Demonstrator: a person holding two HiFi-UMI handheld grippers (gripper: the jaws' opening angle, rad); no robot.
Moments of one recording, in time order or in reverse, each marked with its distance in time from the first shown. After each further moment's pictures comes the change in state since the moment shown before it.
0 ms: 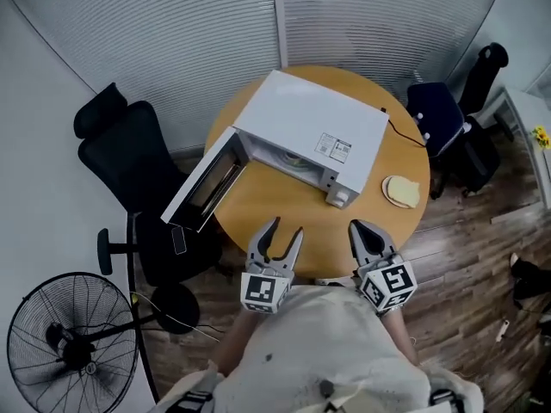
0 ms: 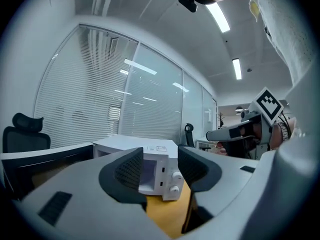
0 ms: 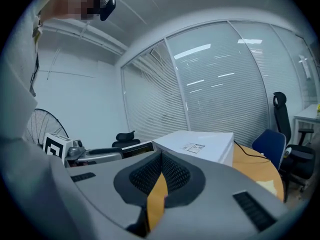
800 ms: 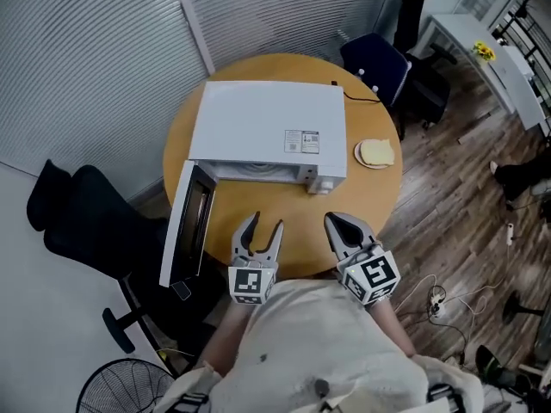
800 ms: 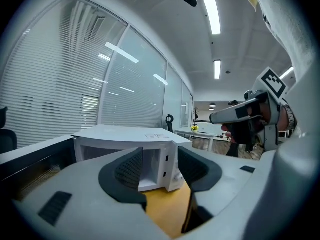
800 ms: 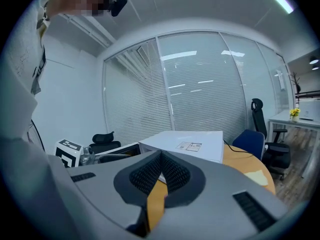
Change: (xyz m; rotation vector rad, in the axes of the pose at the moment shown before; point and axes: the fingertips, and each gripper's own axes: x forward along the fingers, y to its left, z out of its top) left arm 0.064 0.079 -0.047 0.038 0.115 -0.307; right arm 0.071 0.028 -0.009 0.037 -0.021 -0.271
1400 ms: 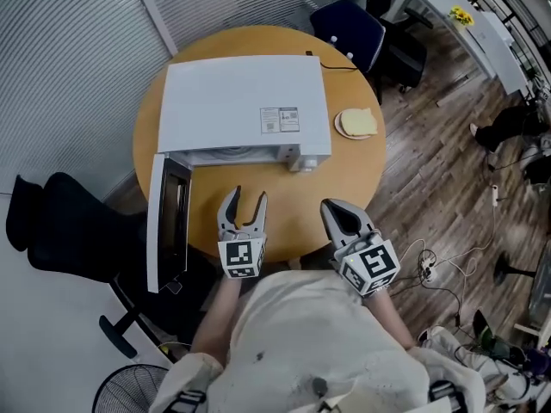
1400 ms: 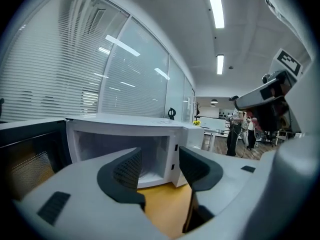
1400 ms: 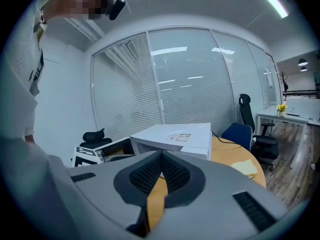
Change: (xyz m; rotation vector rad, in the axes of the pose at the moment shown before) left arm 0.051 0.025 -0.049 -0.009 0.057 0.001; right arm -0.006 -0.019 -0.024 0.050 0.055 -0.117
